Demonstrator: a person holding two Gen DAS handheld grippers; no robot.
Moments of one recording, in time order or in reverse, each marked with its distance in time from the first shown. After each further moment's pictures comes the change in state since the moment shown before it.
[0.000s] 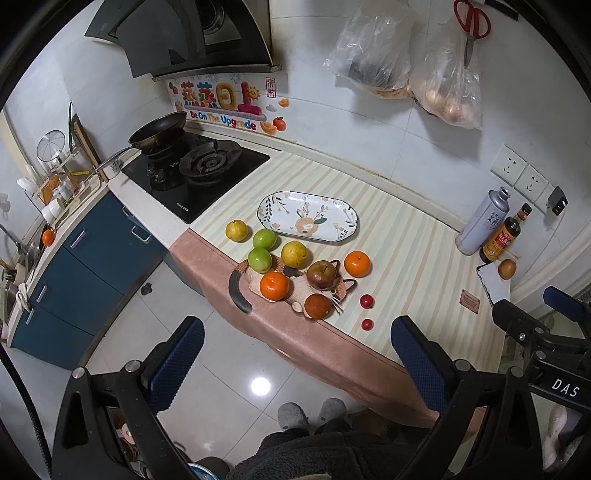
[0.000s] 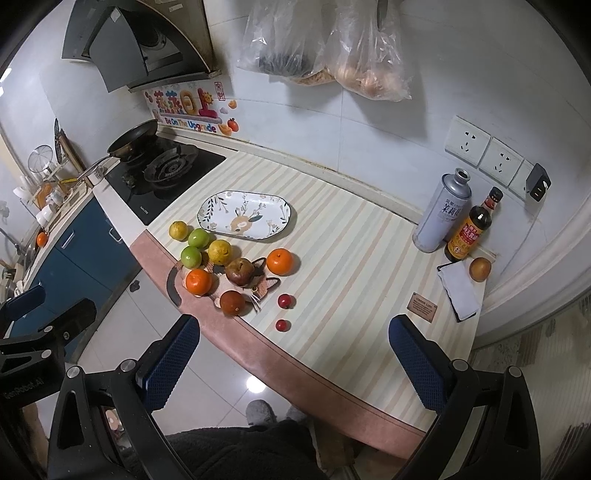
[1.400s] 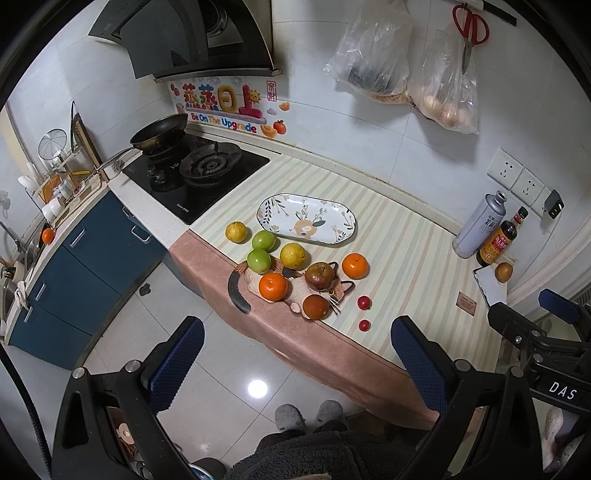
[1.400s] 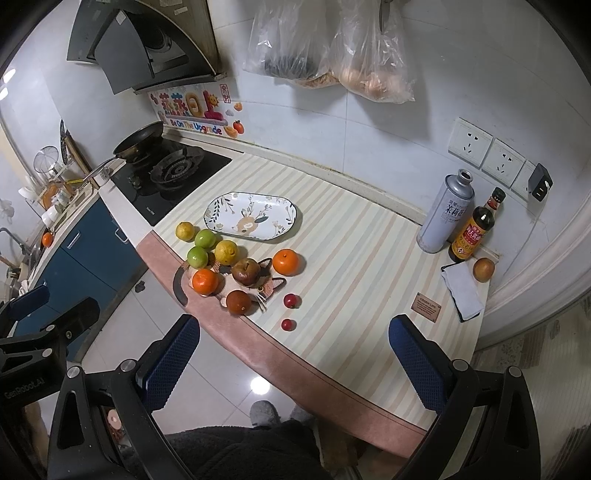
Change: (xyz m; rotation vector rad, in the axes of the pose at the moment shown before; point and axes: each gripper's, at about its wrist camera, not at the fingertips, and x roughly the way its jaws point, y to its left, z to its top) left arm -0.002 -0.002 -0.001 -0.001 -0.007 -0.003; right arm -0.009 0.006 -0.002 0.002 -0.002 0.013
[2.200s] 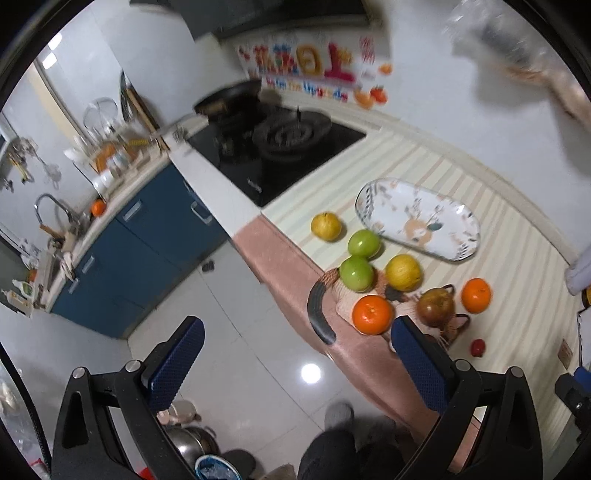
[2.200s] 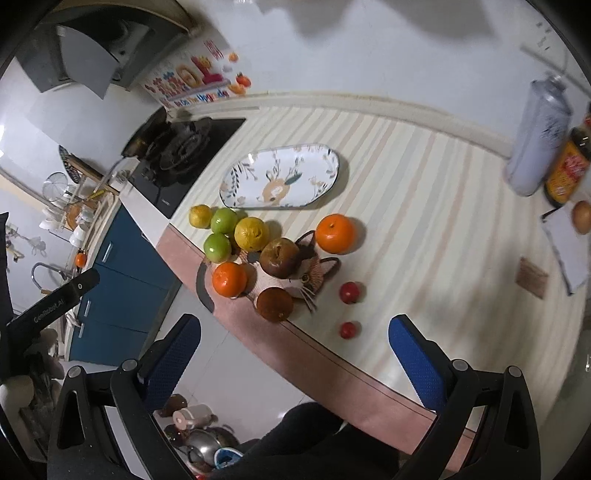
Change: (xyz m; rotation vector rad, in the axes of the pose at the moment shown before) left arm 0.173 0.079 0.053 -0.127 0.115 0.309; right arm 0.221 -0.001 0.017 0.172 0.193 0.251
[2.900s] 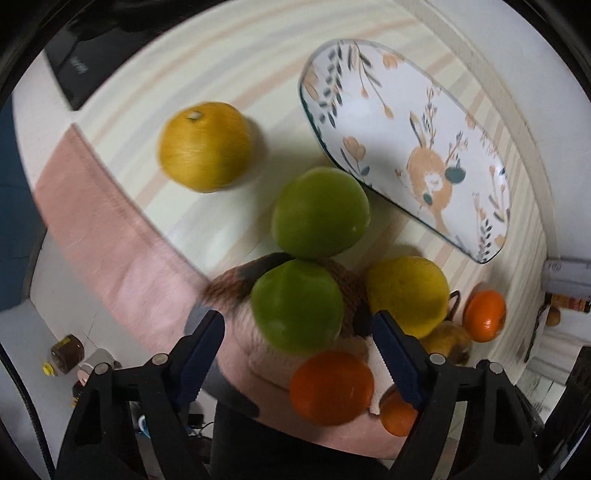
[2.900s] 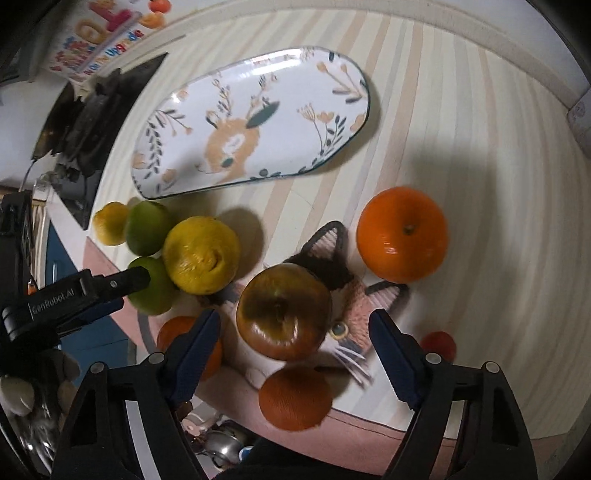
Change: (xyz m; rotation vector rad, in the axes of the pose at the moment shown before) left arm 0.270 -0.053 0.057 0.047 0.555 -0.426; right arm 0.236 0.026 0.066 0.206 0.266 -0.159
